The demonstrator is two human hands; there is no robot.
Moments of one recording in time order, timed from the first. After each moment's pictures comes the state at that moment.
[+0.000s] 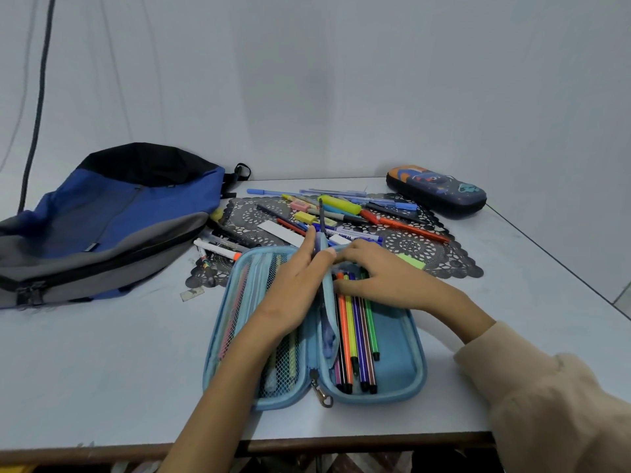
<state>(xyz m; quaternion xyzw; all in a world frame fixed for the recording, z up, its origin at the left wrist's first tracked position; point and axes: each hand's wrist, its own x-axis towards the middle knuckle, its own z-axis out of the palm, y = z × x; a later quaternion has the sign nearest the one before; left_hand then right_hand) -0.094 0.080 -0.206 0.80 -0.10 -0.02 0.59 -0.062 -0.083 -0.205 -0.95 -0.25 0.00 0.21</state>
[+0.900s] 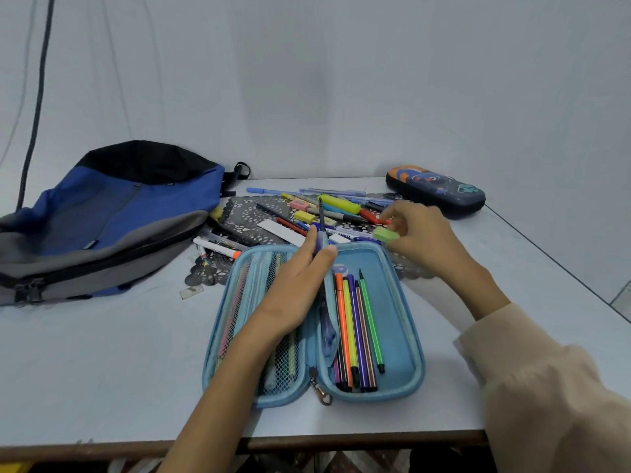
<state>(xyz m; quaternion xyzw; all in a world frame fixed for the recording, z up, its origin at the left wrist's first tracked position) -0.099 0.080 -0.203 0.81 -0.11 -0.03 0.57 -0.041 -0.122 -0.186 -0.95 -0.05 -0.17 0.24</state>
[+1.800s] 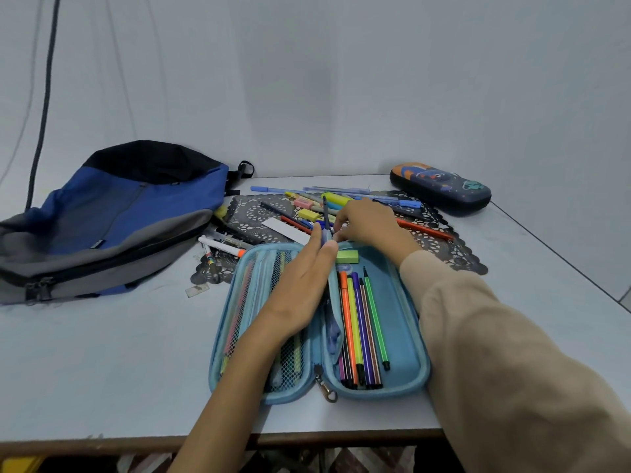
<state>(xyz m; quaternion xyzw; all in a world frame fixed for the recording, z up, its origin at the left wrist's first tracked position) -0.099 0.081 -0.210 0.81 -0.12 -0.02 0.57 0.034 -0.062 -0.198 -0.99 -0.09 -0.07 0.06</state>
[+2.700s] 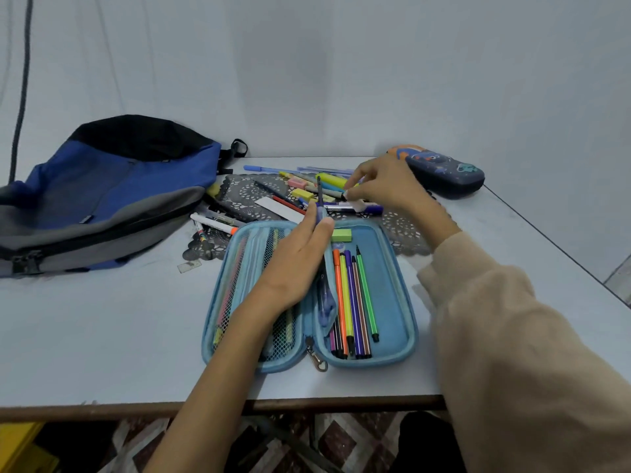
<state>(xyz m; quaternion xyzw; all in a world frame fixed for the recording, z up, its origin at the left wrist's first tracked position) -0.095 0.079 -0.214 0.83 -0.12 0.00 0.54 0.002 -0.094 -0.168 -0.93 -0.07 -0.11 0.35</state>
